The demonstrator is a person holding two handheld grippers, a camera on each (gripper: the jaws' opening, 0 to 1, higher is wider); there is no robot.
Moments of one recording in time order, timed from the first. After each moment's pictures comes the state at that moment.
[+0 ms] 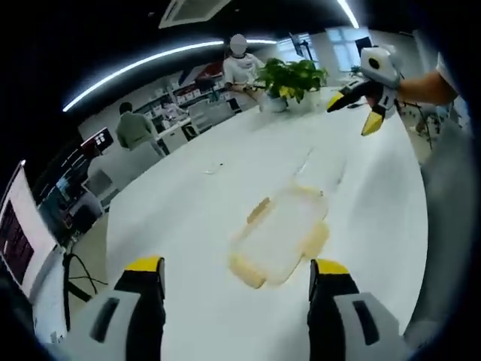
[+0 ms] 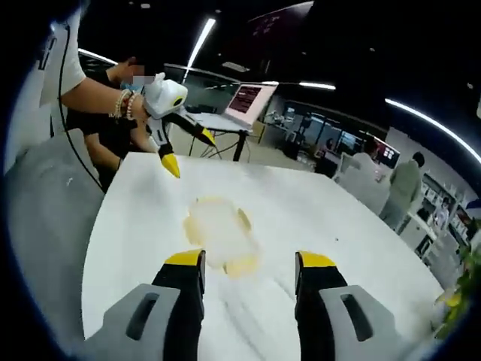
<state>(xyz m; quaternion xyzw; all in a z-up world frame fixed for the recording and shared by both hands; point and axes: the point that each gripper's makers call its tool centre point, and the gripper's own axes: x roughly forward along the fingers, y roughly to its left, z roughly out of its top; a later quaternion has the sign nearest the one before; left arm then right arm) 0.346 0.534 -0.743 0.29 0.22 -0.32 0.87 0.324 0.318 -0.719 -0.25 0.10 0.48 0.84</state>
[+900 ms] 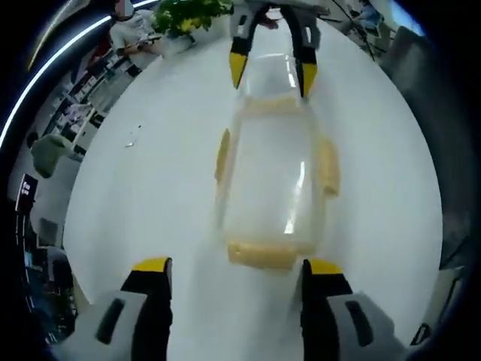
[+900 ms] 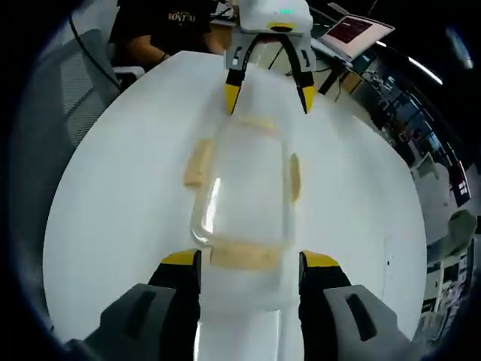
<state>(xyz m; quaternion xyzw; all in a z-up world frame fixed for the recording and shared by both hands) 0.394 0.528 -0.823 0.46 0.31 -0.47 0.68 0.370 0.362 -0.825 -0.46 0.26 0.57 0.62</state>
